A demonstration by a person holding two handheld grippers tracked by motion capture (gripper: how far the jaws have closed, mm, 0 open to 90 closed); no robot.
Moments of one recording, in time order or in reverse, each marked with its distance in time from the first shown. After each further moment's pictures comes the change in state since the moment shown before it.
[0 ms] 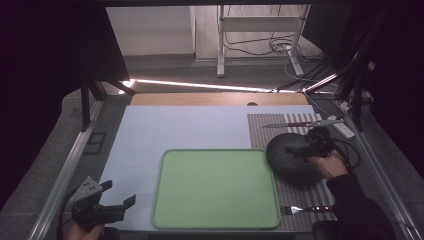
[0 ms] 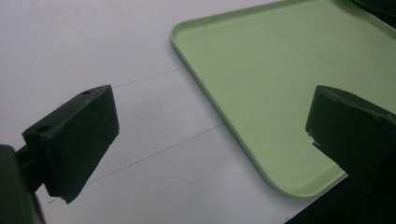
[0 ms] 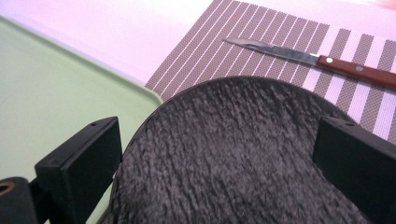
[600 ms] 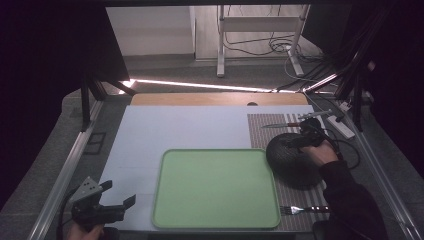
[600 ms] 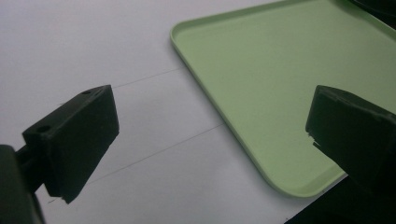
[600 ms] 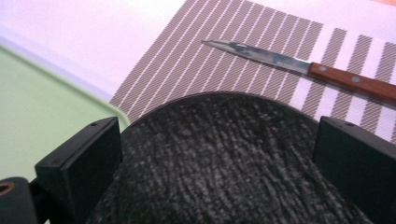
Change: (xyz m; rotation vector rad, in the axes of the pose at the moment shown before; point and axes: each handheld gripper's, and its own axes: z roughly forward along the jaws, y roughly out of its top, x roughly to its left) left arm 0.000 0.000 0.000 0.000 -0.001 -0.002; right arm -0.016 0.020 0.033 0.068 -0.042 0.014
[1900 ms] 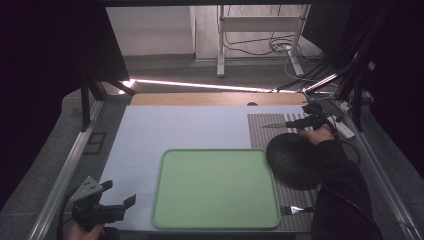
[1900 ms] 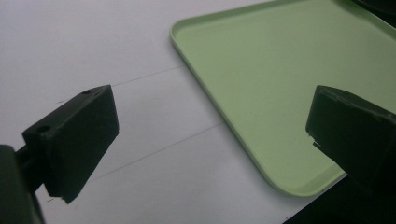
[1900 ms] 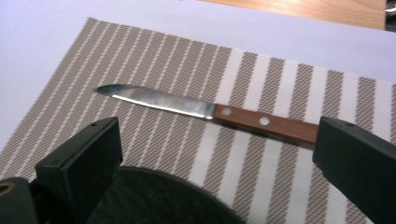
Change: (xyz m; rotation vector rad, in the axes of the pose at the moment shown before) left arm 0.001 0.001 0.001 0.008 -0.003 -0.005; right arm -0.066 0.033 0.045 0.014 -0.125 0.130
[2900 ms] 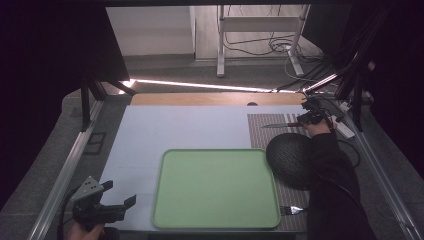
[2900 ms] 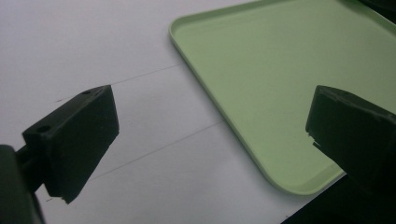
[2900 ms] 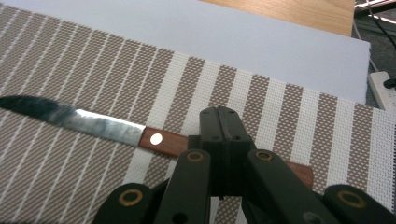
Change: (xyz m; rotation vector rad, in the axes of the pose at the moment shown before) left arm -0.001 0.001 0.001 0.012 0.000 0.005; right arm -0.028 0.014 0.035 0.066 -0.087 -0.037
